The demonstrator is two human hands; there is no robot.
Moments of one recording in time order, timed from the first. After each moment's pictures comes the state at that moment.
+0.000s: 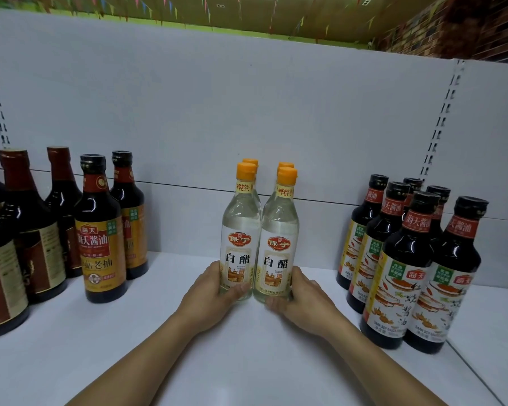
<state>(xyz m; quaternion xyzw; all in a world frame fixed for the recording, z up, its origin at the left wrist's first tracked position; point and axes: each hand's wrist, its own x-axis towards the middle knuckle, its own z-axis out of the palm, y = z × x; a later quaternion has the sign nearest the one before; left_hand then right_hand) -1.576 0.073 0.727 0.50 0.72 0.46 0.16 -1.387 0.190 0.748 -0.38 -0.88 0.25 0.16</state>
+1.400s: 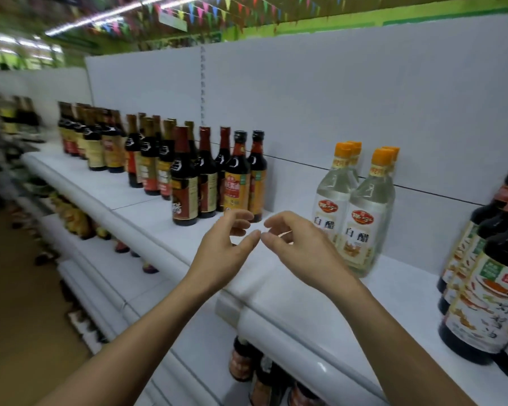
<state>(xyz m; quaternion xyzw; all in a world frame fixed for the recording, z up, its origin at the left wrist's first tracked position) -1.476 -0.094 0.779 0.28 0.77 0.56 -0.10 -1.393 0.054 0.818 -0.05 -0.92 0.34 0.20</state>
